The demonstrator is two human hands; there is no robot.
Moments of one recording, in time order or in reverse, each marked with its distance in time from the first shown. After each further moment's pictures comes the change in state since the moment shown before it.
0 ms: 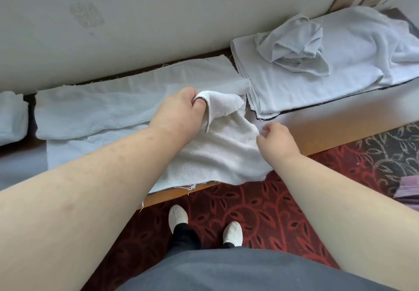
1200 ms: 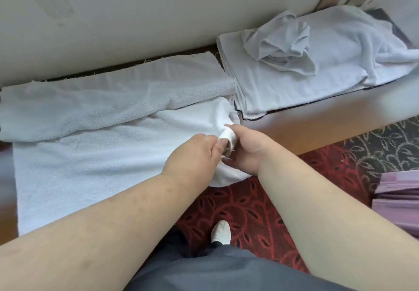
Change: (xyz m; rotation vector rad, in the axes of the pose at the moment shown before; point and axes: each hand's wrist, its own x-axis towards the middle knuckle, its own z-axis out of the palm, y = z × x) left_hand -0.051 0.008 0.074 0.093 -0.212 0.202; right_hand -0.020 -0.045 -0.004 1.031 -0.610 0.446
